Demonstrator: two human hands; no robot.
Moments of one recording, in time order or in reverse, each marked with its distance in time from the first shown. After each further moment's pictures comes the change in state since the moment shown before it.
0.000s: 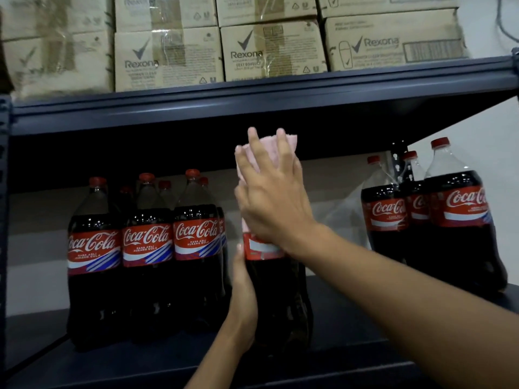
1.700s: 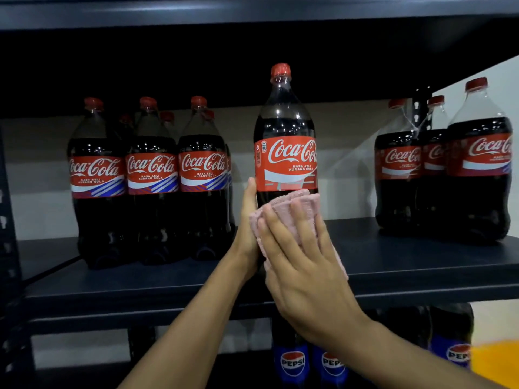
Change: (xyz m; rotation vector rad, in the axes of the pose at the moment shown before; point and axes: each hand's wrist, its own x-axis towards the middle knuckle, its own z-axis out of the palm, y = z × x) left_hand 0.000 -0.003 -0.017 0.068 -0.089 -0.072; right_hand -0.193 -0.020 0.039 0.030 -0.104 -0.043
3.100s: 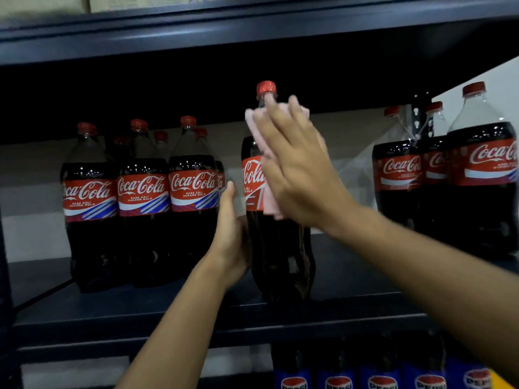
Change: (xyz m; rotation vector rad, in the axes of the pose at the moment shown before) left_hand 0.011 0.023 0.000 -0.014 0.046 -0.109; right_hand 0.139 0.057 -0.051 0.240 0.202 -0.095
